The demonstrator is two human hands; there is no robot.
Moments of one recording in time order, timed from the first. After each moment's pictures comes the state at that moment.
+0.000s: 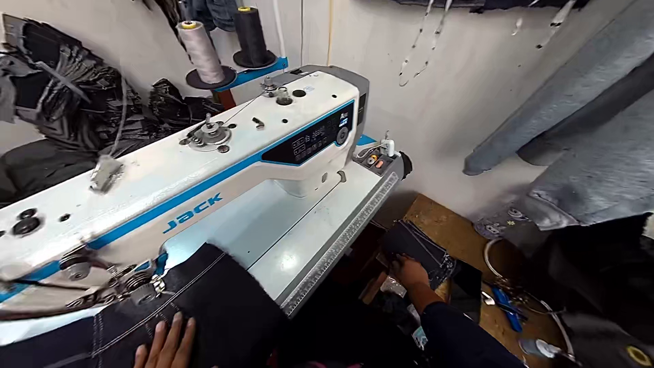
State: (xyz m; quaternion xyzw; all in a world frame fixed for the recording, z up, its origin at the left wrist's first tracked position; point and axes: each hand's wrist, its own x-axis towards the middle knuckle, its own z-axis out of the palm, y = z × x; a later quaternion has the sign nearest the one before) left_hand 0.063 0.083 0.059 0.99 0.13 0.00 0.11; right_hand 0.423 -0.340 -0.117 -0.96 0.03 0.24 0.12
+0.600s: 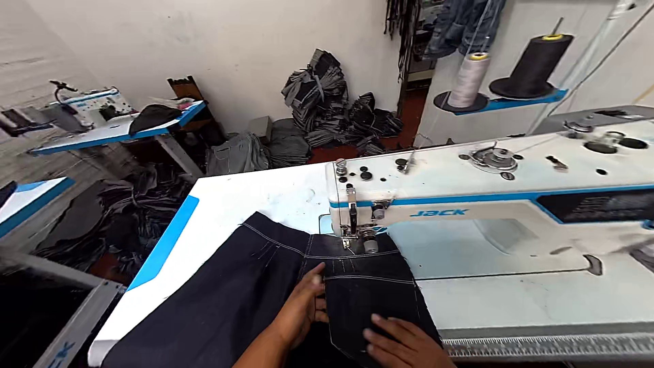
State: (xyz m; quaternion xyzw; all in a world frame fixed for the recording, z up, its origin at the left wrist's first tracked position) left_hand 0.045 0.078 0.092 0.53 0.36 0.19 0.75; right_hand 0.254 -0.094 0.033 -0.48 -0.80 -0.05 0.35
